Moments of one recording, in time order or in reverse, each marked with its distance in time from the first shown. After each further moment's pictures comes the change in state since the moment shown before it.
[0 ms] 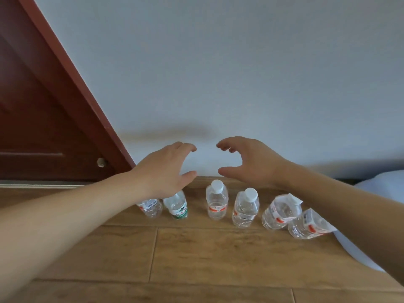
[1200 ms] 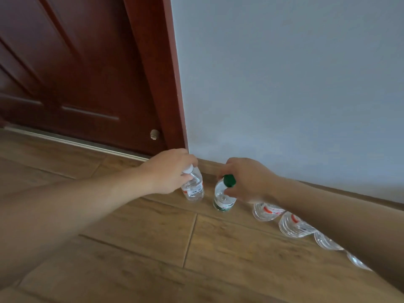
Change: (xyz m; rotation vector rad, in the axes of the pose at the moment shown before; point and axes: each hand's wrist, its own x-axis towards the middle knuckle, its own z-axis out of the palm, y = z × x) left_hand -0.057 -0.141 0.049 -0.024 -0.072 -0.120; right_hand 0.078 -0.068 0.139 -0.212 -0.311 -0.178
